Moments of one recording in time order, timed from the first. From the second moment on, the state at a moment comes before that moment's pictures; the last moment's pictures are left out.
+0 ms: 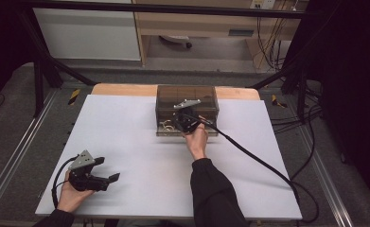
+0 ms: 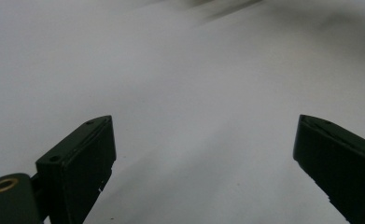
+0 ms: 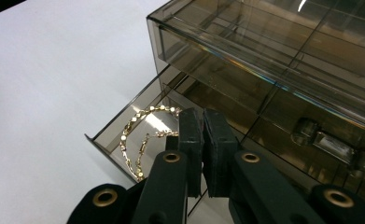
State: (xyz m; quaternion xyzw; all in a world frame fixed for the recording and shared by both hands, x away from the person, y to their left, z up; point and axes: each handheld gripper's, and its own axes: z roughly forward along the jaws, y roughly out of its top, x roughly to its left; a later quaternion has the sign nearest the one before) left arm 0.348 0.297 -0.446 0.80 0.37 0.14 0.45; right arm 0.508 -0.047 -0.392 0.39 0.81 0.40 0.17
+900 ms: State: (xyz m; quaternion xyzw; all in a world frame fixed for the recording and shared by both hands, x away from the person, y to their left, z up) left arm 0.348 0.298 -0.446 0.80 0.37 0.14 0.45; right arm 0.509 -0.044 -0.401 0.37 0.82 0.40 0.18
